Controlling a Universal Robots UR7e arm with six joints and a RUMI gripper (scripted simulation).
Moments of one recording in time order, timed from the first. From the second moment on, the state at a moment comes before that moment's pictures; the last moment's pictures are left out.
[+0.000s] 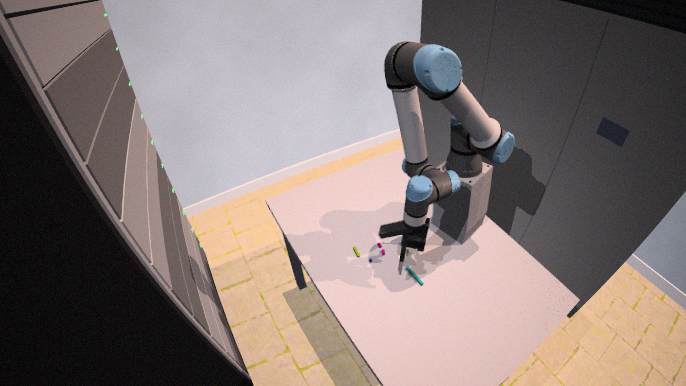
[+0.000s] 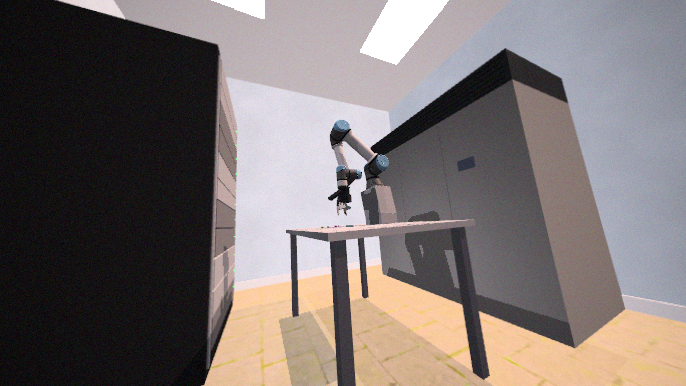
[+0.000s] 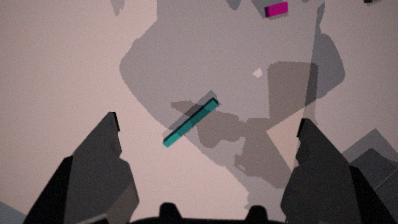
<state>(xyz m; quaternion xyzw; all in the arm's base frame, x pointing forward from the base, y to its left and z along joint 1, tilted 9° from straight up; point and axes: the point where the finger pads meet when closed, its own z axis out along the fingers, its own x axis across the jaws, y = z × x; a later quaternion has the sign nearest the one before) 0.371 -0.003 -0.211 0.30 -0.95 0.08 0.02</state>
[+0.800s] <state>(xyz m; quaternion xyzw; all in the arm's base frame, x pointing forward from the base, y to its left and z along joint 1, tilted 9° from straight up) 0.372 -0.004 -0.211 0.32 -0.94 0.08 0.03</state>
